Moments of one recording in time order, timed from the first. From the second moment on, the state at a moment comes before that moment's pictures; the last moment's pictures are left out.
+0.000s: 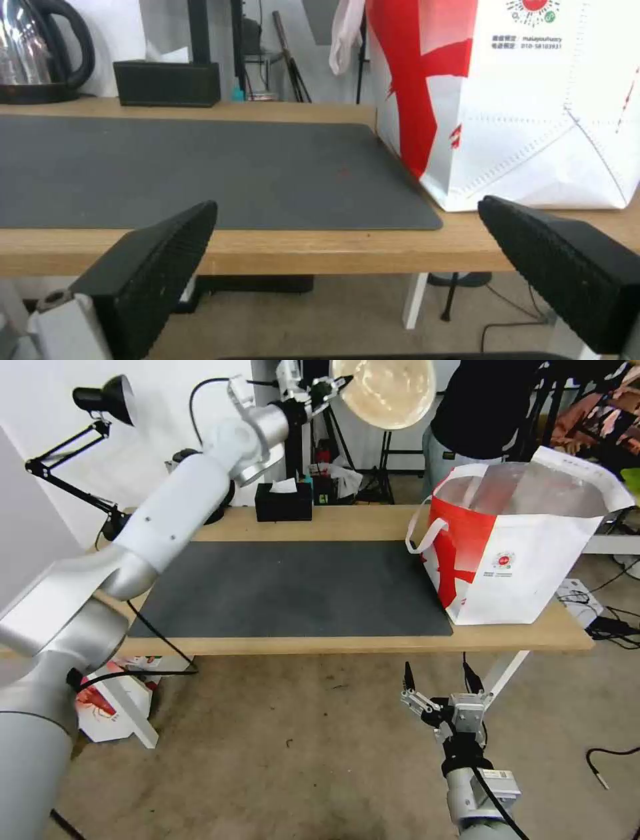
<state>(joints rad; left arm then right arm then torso) -0.31 -1.29 0.44 -0.89 -1.78 0.26 0.27 -1.60 0.85 0.02 2.27 0.22 0.07 0.83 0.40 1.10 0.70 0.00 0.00</state>
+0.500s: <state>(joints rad) -0.38 -1.38 0.58 -0.83 -1.85 0.21 0.34 -1.60 0.85 0.02 2.27 0.22 0.08 0.83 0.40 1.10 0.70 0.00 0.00</state>
